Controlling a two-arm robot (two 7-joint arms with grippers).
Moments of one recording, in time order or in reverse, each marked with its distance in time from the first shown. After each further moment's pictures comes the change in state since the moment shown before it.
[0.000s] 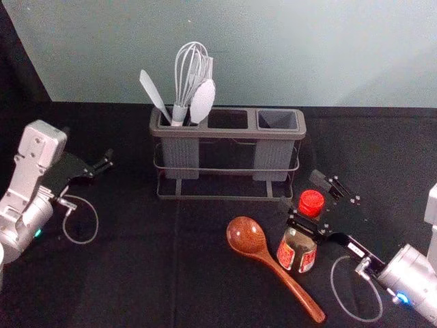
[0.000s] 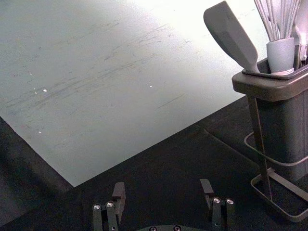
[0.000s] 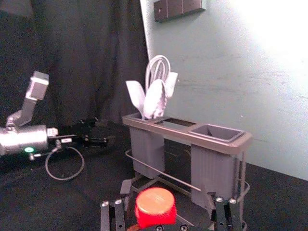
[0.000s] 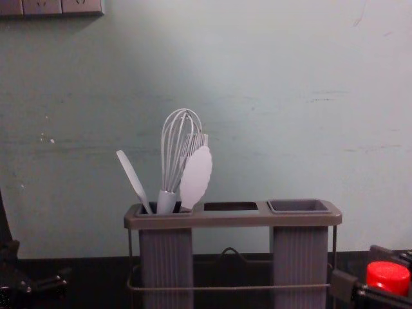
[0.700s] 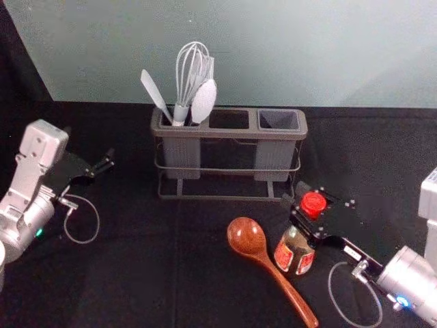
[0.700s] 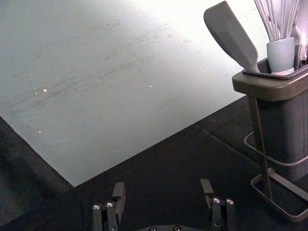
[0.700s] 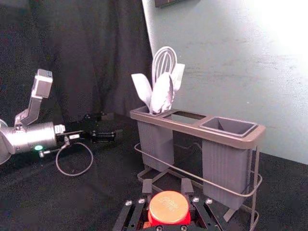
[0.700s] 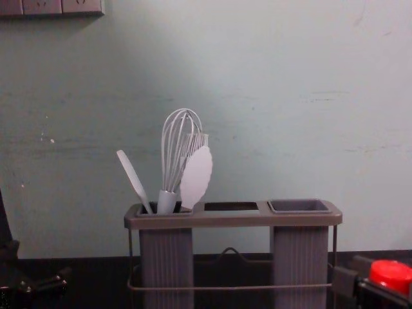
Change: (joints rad) left arm 0.000 0.000 0.000 0.000 0.000 0.000 0.000; right arm -0.037 0.012 0.006 -0.102 0.002 0.133 -0.039
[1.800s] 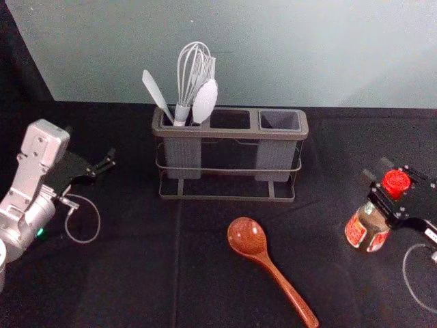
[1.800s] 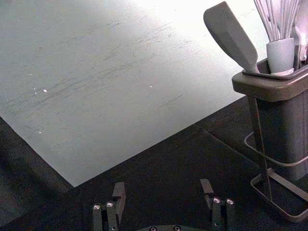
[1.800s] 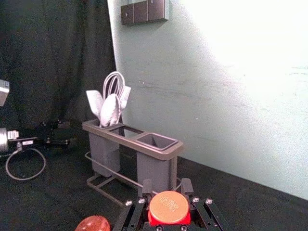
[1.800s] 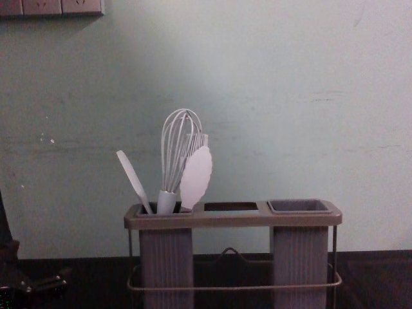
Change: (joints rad) left arm 0.000 0.000 0.000 0.000 0.000 0.000 0.000; right arm -0.130 0.098 0.229 -0.083 0.040 -0.041 -0.007
